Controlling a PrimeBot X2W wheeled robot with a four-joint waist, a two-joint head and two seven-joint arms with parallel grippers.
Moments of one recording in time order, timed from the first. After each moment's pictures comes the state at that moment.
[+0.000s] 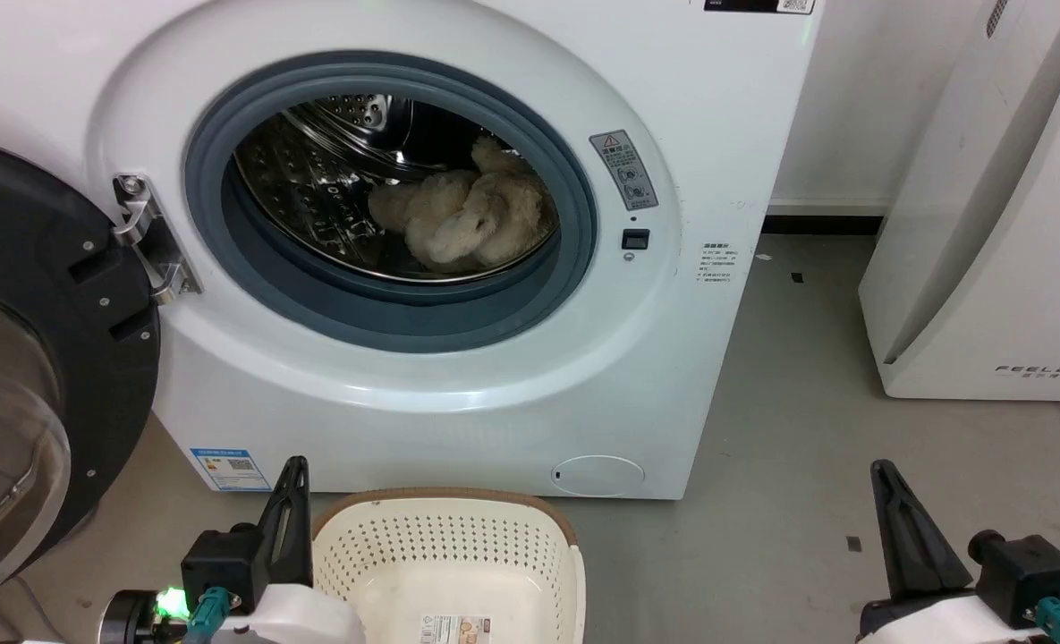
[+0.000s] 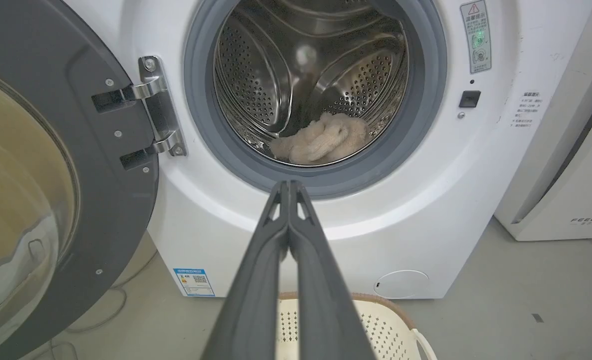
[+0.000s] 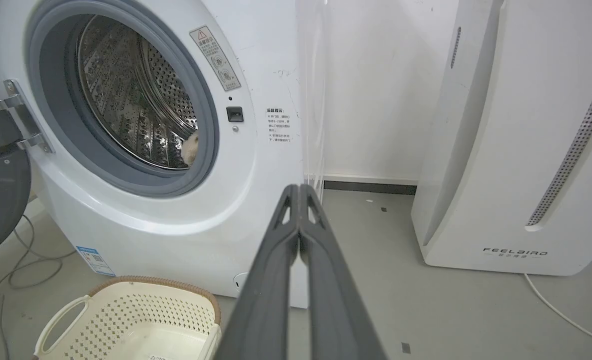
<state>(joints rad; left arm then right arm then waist) 0.02 0.05 -0.01 0.08 -0.03 0.02 -0.14 0.07 -0.05 -0.03 0.01 0.09 0.13 -0.14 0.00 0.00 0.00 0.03</state>
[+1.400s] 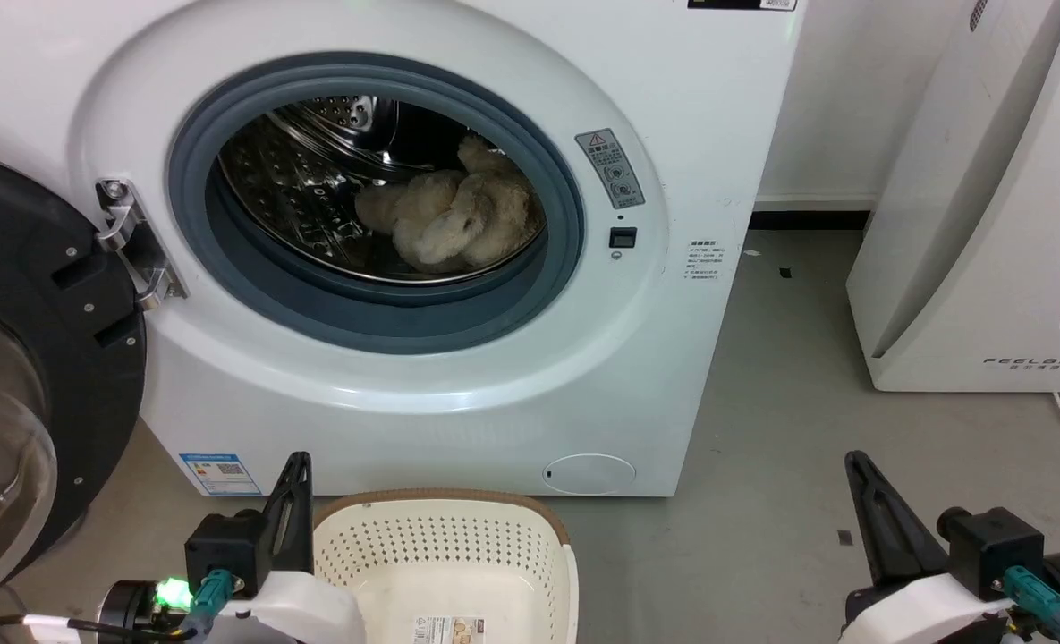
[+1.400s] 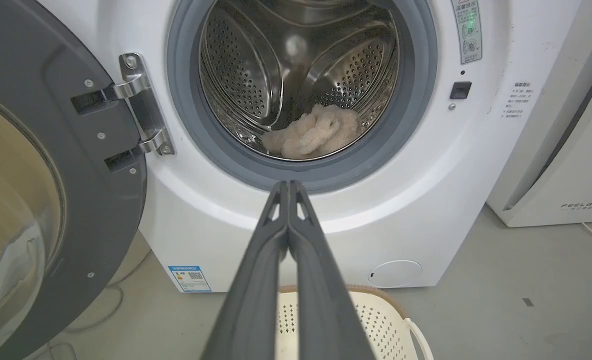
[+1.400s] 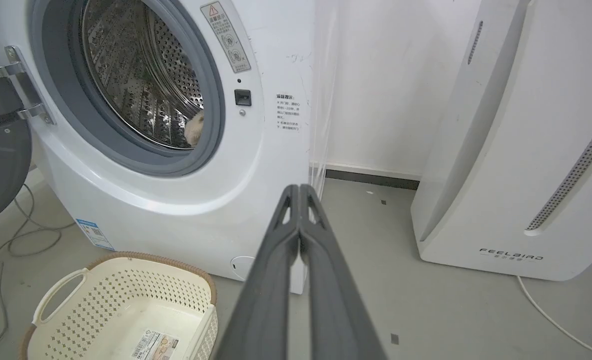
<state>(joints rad) 0.02 0.05 0.00 0.03 -0.02 0.01 -0.06 0.04 -0.05 -0.01 0.01 0.04 0.13 -0.05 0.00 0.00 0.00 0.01</state>
